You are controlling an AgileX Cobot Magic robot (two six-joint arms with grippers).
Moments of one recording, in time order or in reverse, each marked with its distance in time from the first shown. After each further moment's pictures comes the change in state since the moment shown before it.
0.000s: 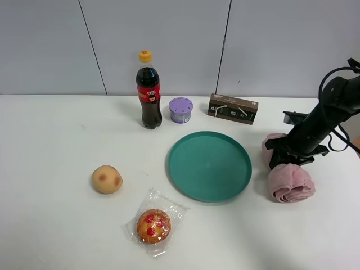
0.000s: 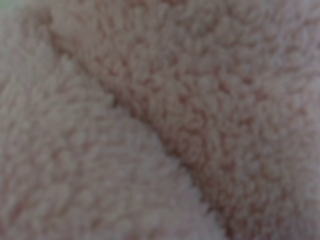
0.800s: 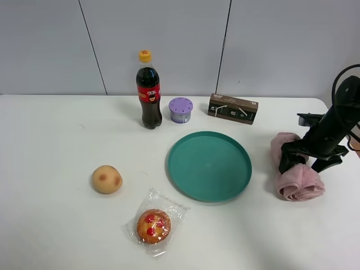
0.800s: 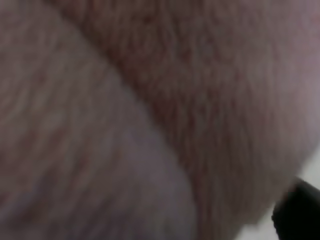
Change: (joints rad) left arm 0.000 0.000 0.000 0.000 0.000 0.000; right arm -0.069 -0.015 0.000 -0.113 0.023 -0.014
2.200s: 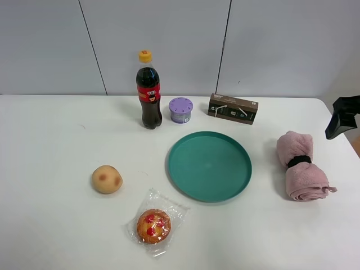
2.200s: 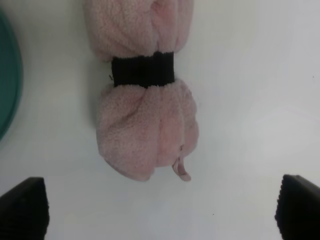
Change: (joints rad) left arm 0.000 0.000 0.000 0.000 0.000 0.000; right arm -0.008 -0.604 0.003 -0.136 0.307 0.289
